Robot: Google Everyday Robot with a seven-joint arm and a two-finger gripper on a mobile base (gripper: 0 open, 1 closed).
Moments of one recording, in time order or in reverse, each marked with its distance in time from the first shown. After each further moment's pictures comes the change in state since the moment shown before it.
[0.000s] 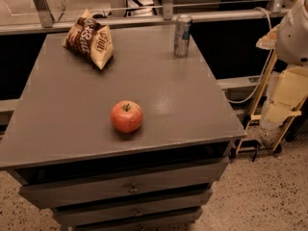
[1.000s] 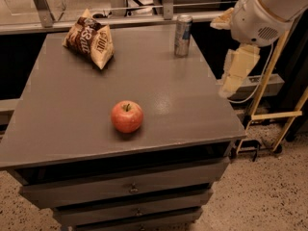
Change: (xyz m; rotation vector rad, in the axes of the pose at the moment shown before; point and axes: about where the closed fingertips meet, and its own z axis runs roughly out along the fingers) arm -0.073 -0.065 0.036 0.030 -0.206 -0.199
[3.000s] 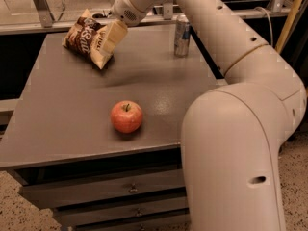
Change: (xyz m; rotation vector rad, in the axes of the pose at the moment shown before) arm -0.238 -0.172 0.190 -0.036 -0.409 0.066
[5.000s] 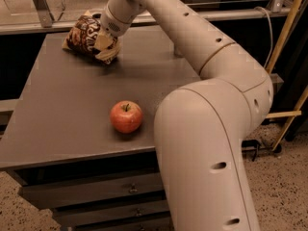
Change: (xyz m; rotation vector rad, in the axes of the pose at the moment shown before) arm 0.004 -0.007 0.068 0.009 0.109 0.011
